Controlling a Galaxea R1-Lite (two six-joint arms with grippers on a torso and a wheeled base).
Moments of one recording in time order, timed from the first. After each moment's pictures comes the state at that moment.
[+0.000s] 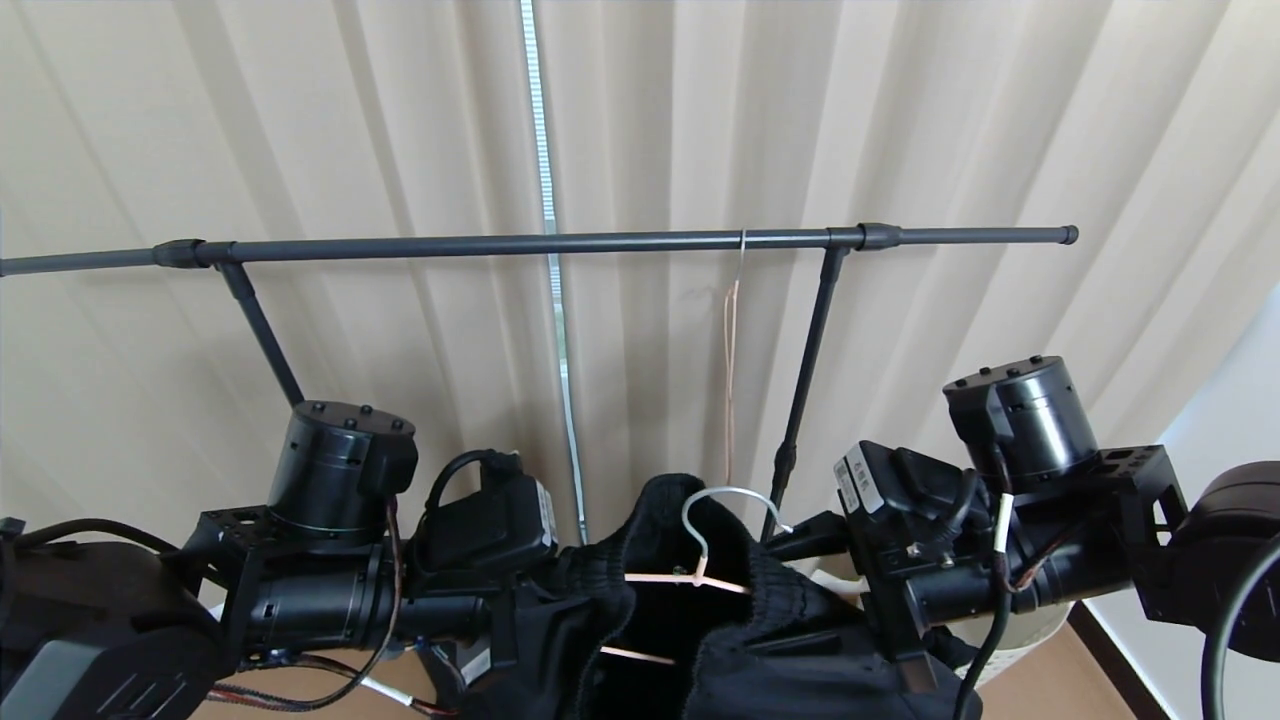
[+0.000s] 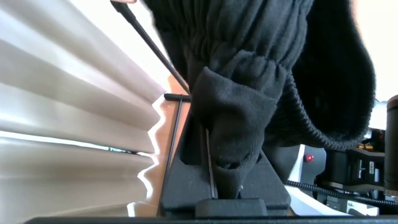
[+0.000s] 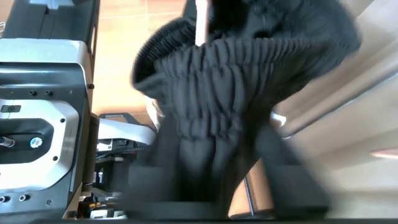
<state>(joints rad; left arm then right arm) -0.53 1.68 -0.61 -0.45 -0.51 0.70 0.54 1.70 -0.80 -0.17 0.76 -0.59</state>
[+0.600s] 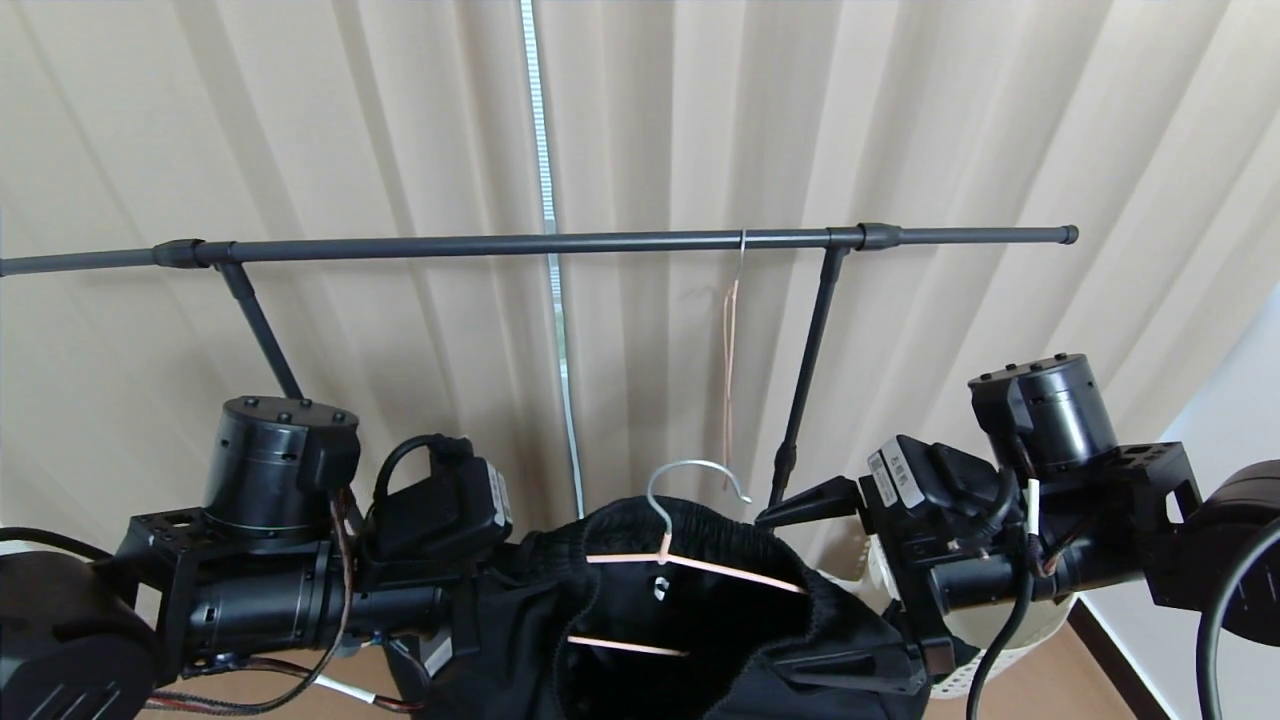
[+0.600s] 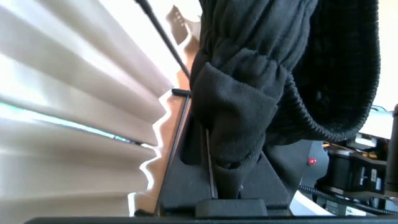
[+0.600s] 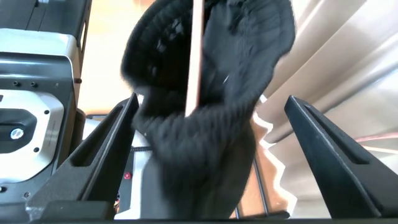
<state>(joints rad) -0.46 1.61 -0.57 -0.45 -0.50 0.67 0.46 1.70 -0.77 -0.19 0.83 -0.68</state>
